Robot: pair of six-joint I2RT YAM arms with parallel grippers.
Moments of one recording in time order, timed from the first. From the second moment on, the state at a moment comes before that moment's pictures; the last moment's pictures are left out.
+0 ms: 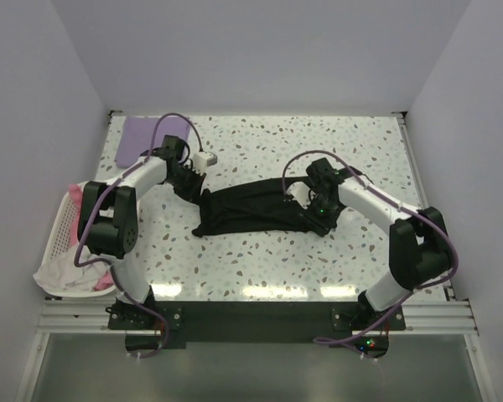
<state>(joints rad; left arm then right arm) -0.17 1.83 1.25 -0.67 0.42 0.40 0.40 1.58 1.11 -0.97 -0.12 -0.56</state>
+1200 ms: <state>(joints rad) -0.15 1.84 1.36 -0.75 0.42 0.51 0.48 1.45 1.16 -0.86 0.12 -0.56</state>
